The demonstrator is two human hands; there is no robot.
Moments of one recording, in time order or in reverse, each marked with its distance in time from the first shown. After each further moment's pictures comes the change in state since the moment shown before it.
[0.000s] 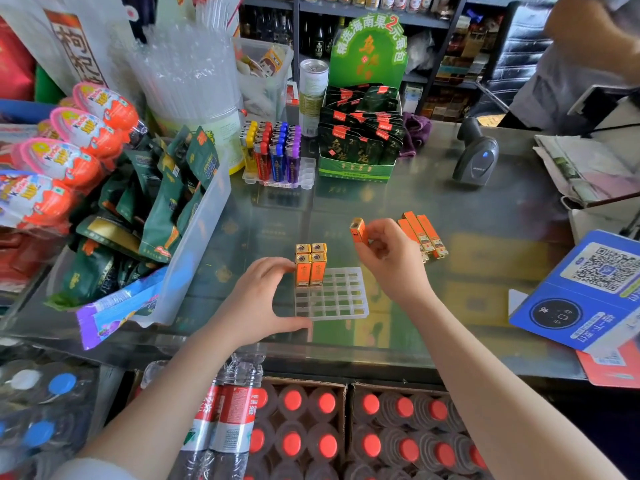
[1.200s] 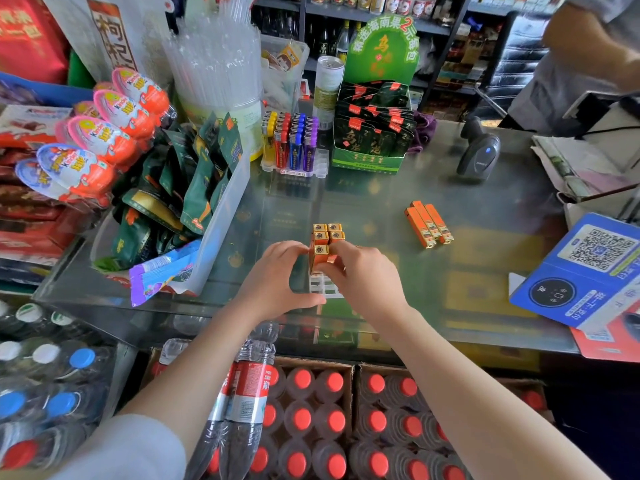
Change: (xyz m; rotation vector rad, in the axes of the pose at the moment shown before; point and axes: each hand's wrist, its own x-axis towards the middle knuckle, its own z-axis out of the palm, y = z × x) left_hand -0.006 -0.004 0.004 -0.008 0.013 -0.045; right_hand -0.051 -0.058 0.040 -0.538 -0.159 -0.239
